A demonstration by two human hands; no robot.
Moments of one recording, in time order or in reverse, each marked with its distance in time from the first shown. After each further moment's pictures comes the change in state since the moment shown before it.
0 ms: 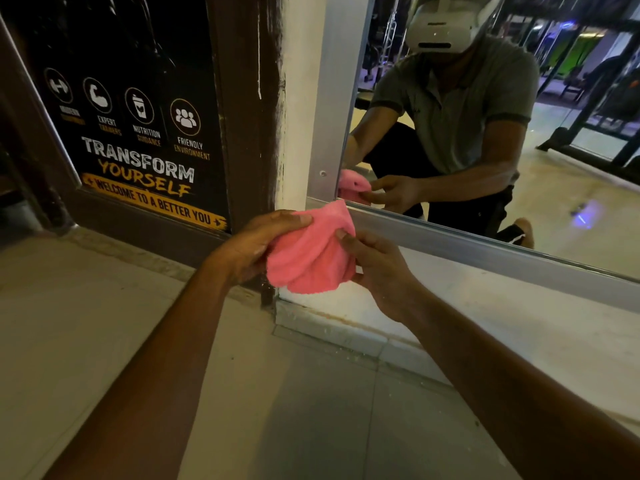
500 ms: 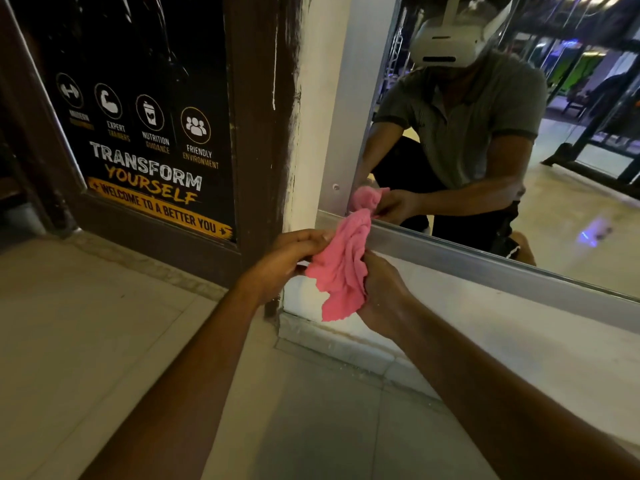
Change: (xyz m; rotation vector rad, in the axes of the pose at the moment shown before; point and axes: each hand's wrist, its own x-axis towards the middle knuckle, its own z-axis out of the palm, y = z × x) left_hand 0.030 -0.027 0.016 0.095 -0.030 0.119; right_hand 0.022 0.007 0.030 0.345 0.116 0.209
